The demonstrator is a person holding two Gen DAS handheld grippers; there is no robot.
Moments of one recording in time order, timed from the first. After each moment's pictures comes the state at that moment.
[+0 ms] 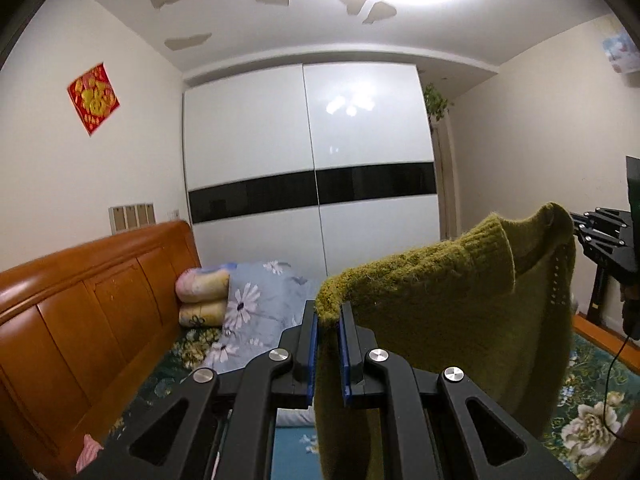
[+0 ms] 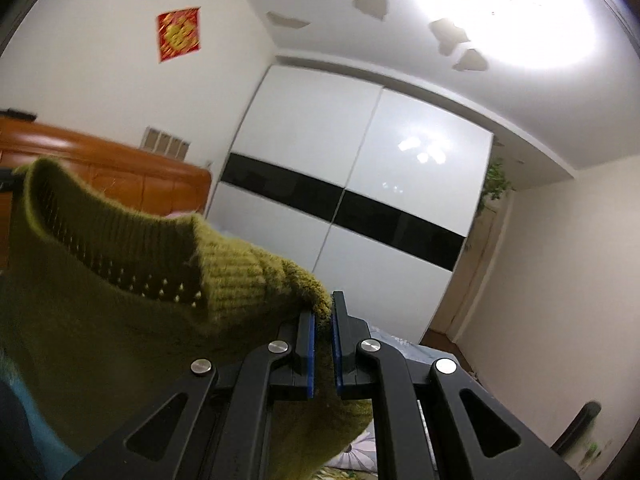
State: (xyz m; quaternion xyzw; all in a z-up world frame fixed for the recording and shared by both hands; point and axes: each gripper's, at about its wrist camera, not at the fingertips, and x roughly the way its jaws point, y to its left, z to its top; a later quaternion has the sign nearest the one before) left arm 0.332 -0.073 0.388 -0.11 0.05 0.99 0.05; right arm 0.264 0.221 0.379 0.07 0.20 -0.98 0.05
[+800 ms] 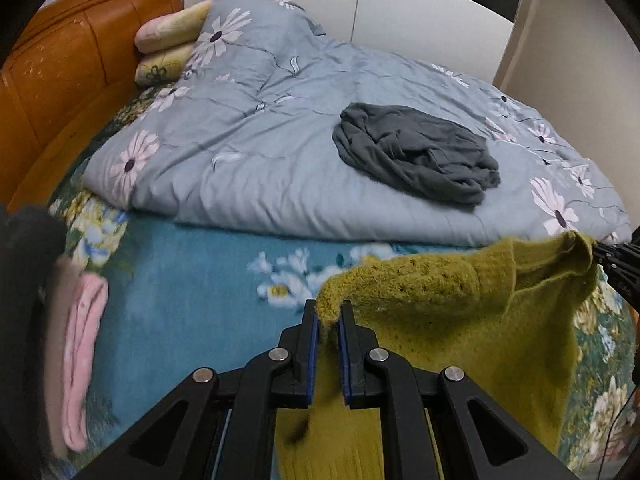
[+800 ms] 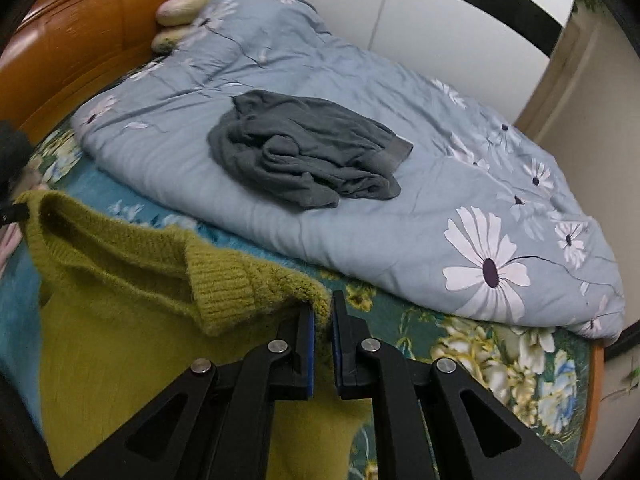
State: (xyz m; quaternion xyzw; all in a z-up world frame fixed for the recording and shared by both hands) left arm 0.048 -0.058 0.026 -0.48 -0.04 0.88 0.01; right arm -0.008 0.230 0.035 0.47 0.14 -0.87 0.07
